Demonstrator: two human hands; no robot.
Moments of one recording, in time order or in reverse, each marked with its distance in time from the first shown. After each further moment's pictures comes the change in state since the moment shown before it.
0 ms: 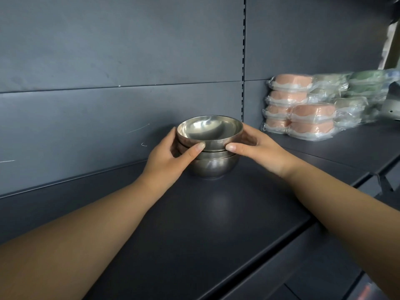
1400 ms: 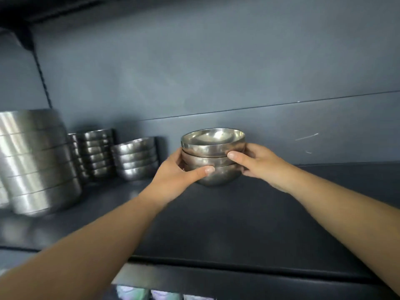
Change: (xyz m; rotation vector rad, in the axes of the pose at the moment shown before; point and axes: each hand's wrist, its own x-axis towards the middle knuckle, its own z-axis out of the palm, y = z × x) left_hand -0.186 0.085 -0.227 0.297 0.459 -0.307; right_hand 0.014 -0.128 0.255 0.259 -0.467 0.006
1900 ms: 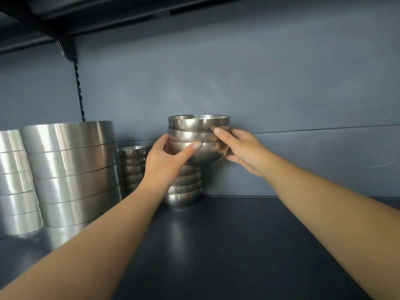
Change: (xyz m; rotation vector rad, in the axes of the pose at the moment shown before) left_hand 0.064 -0.021 -0.156 0.012 0.372 0.182; right_hand 0.135 -0.068 0.138 0.190 0.016 -0.109
